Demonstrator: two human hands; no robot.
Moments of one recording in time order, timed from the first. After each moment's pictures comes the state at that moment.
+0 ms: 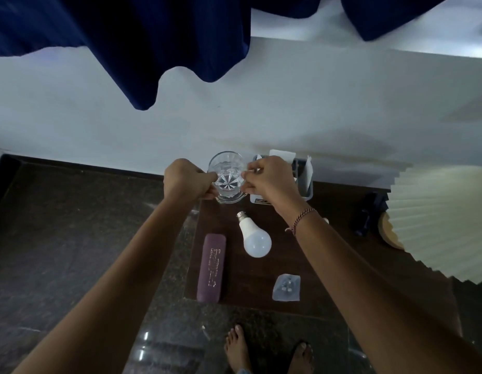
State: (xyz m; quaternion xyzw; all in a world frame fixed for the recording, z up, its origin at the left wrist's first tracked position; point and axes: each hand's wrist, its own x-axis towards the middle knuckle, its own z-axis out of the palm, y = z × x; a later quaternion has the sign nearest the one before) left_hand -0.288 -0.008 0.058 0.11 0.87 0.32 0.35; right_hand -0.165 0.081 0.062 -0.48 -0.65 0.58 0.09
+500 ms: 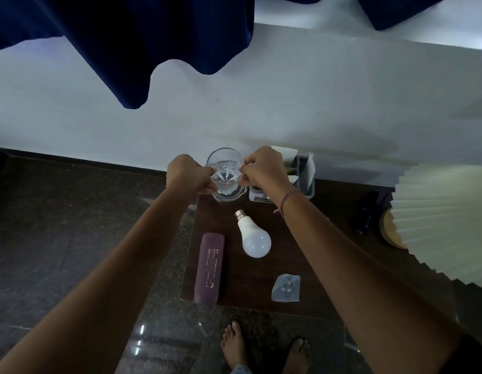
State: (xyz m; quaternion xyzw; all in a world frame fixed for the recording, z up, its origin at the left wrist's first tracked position) left_hand -0.302 0.005 0.030 0.08 0.85 0.36 0.39; right_hand -0.195 0.098 0.035 -0.50 -0.70 0.51 0.04
